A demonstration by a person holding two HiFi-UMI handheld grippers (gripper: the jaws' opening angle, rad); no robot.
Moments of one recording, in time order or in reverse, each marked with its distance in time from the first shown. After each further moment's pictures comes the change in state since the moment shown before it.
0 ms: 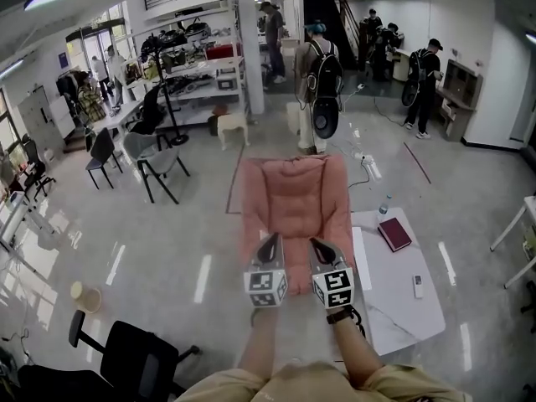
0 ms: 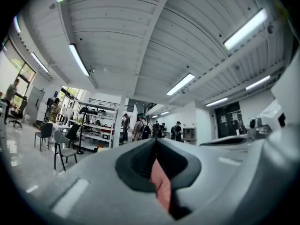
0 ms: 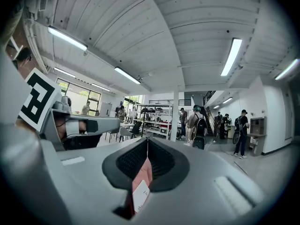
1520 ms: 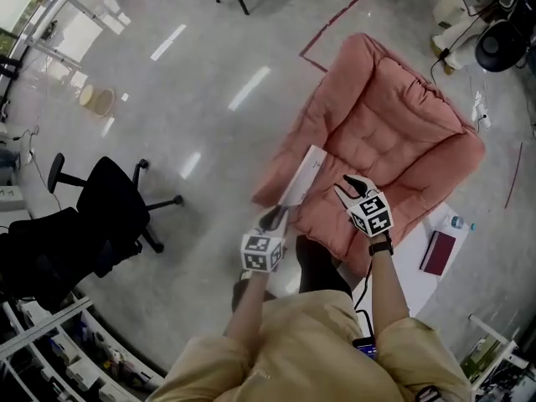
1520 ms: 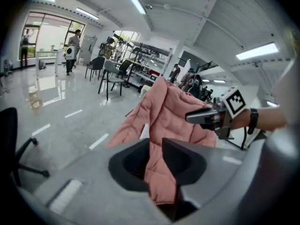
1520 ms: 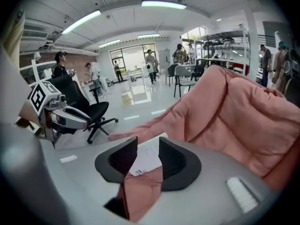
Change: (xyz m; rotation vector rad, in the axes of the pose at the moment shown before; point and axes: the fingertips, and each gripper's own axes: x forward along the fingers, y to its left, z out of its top) left arm 0.130 0.200 -0.414 -0.518 0.577 0.486; right arm 0.402 -0.048 -0.380 -0.128 0.690 0.918
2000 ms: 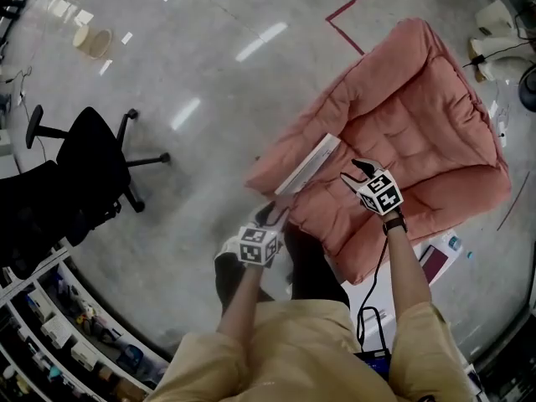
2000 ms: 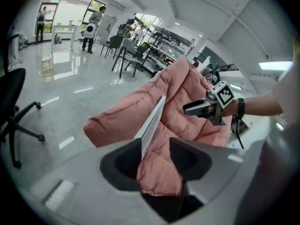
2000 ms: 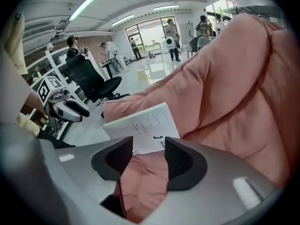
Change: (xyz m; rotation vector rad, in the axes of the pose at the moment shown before) left arm 0.072 0.056 -0.110 -0.234 0.134 0.059; right arm 0.126 -0.060 -0.081 -0.129 0.282 0.244
